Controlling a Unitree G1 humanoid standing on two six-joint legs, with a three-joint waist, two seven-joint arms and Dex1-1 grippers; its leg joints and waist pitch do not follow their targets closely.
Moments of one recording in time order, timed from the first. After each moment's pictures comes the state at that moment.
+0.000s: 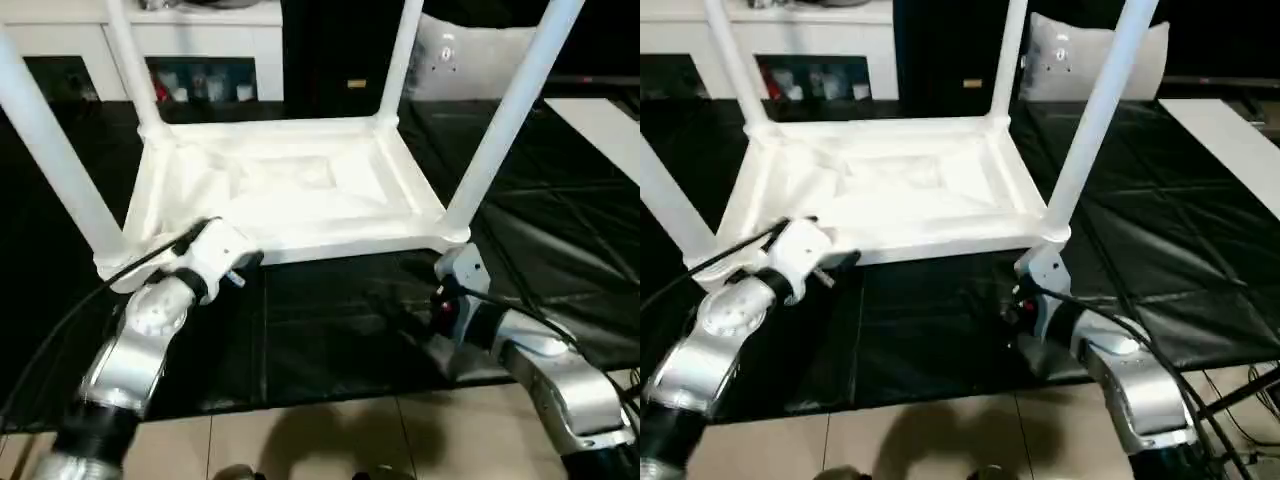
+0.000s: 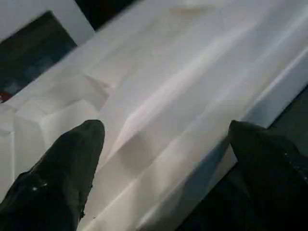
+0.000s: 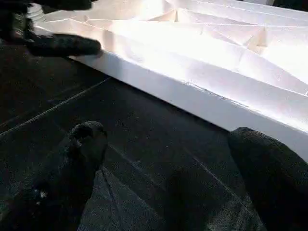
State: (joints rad) left arm -0.25 0.37 -0.09 0.12 0.09 0.13 -0.31; right arm -0.14 -0.37 0.10 -0.05 0.26 0.34 0.68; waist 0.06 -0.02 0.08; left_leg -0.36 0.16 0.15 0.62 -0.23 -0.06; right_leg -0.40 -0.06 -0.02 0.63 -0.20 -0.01
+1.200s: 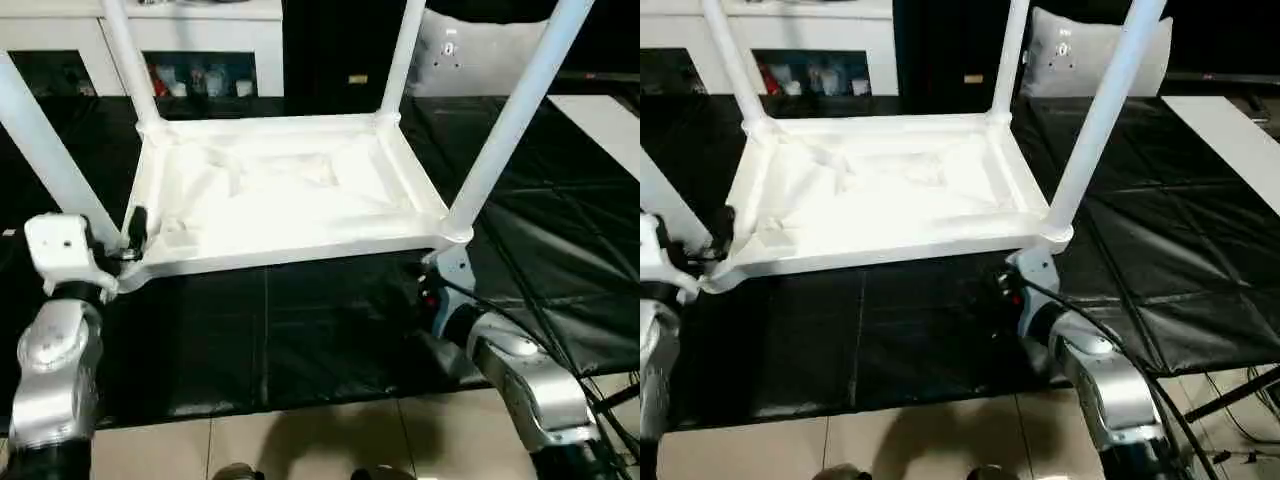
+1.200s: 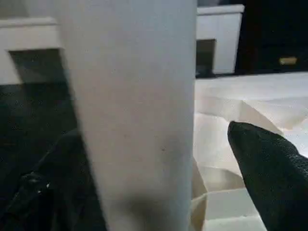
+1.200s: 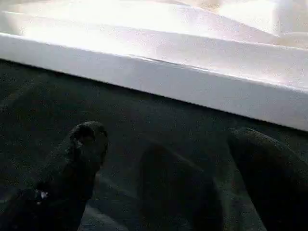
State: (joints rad) left arm -0.20 0.36 0.32 0.21 -0.20 0.00 -0.22; right arm -0.20 -0.26 0.07 0.09 0.20 0.39 0.45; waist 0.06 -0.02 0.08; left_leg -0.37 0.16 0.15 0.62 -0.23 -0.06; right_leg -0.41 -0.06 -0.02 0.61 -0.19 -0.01
